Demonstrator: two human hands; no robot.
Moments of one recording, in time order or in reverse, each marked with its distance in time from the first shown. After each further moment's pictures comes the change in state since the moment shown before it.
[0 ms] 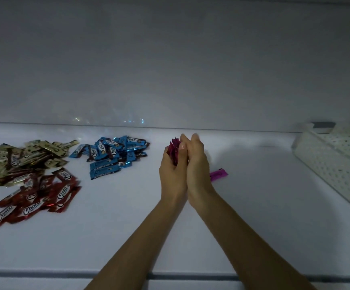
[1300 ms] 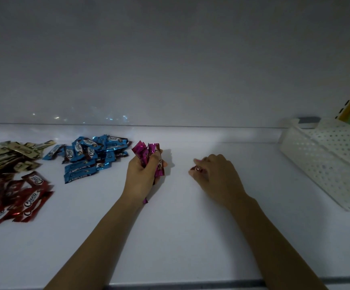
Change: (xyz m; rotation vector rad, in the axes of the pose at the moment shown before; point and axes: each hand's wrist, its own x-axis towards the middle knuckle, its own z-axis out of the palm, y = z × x) left_hand 0.011 0.007 -0.025 0.119 -0.059 -0.110; right_hand 0.046 0.040 -0.132 -1.328 -0.158 -0.440
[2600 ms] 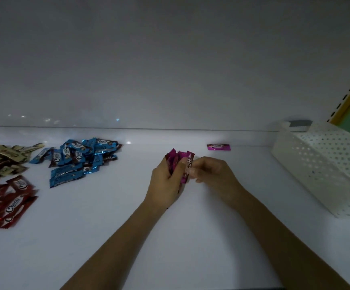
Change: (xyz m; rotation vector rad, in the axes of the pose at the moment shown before) left_hand -0.011 -0.009 0.065 0.237 -0.167 0.205; right_hand 0.000 0.021 -0.019 1.145 -0.153 0.150
